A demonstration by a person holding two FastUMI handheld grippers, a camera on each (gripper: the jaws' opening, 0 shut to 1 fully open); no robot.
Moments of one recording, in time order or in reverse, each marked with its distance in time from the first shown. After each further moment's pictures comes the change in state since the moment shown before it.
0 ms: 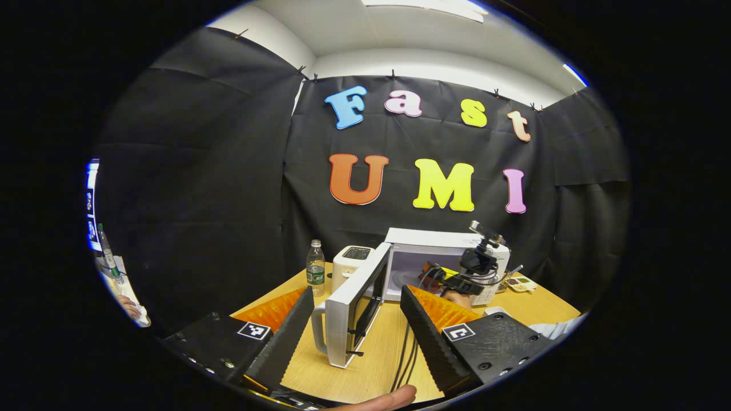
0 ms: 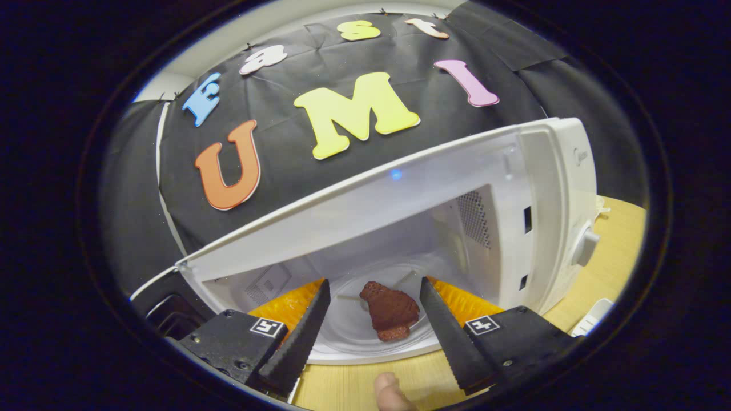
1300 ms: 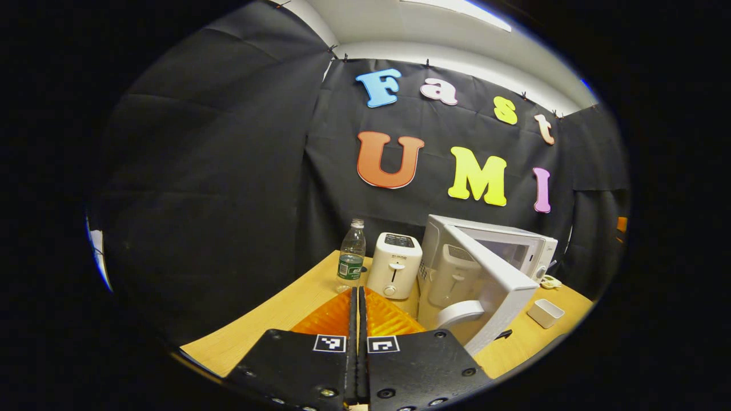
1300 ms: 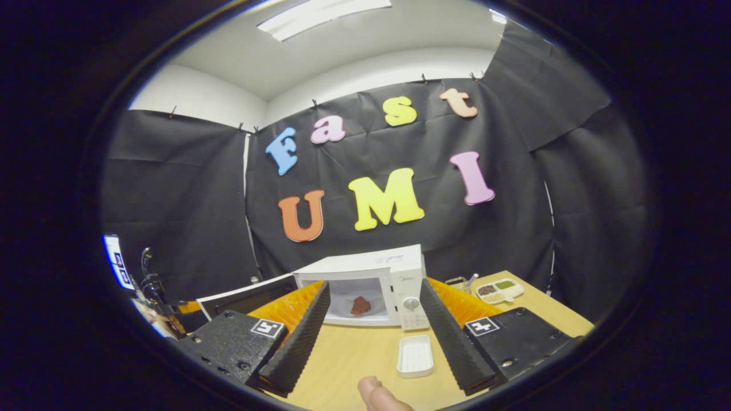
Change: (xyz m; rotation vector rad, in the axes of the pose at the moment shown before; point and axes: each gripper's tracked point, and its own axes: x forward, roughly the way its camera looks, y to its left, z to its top) left arm 0.121 0.117 -0.093 -0.079 0.023 -0.022; right arm -0.383 -0.134 0.145 -0.220 -0.212 0.215
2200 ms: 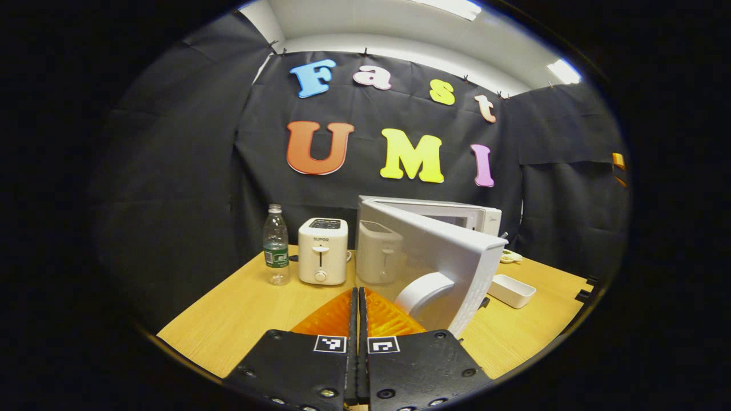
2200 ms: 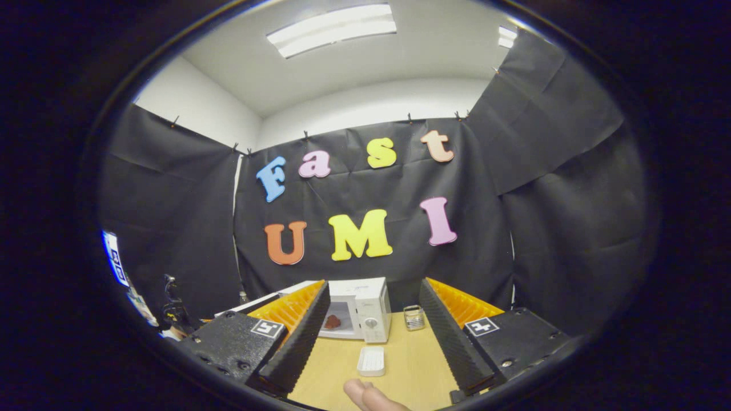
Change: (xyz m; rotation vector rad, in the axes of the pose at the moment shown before) left arm -0.005 -0.127 -0.046 0.141 0.062 -0.282; right arm -0.126 -0.037 0.087 -0.079 -0.131 -0.079
